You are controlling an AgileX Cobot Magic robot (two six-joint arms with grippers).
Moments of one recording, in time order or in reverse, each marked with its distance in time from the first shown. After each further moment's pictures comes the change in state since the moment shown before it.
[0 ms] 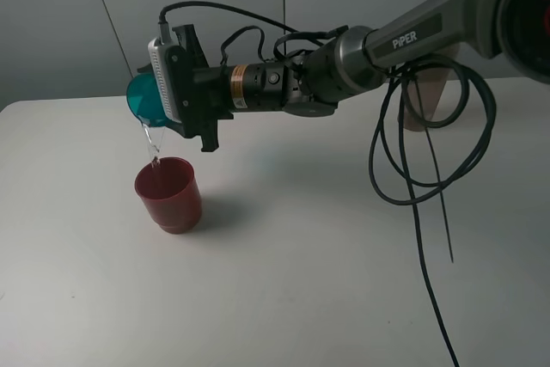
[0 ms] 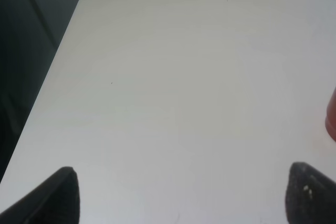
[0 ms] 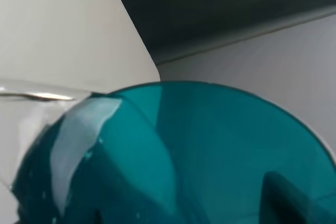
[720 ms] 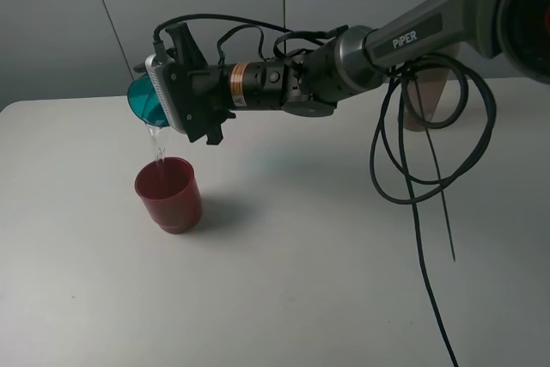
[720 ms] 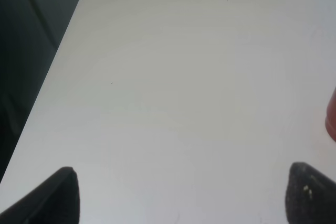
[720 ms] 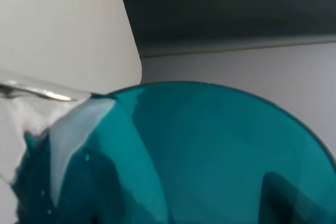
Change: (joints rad) left arm 0.000 0.000 0.000 0.000 0.000 0.000; right arm 0.000 0.000 0.000 0.030 -0.004 -0.232
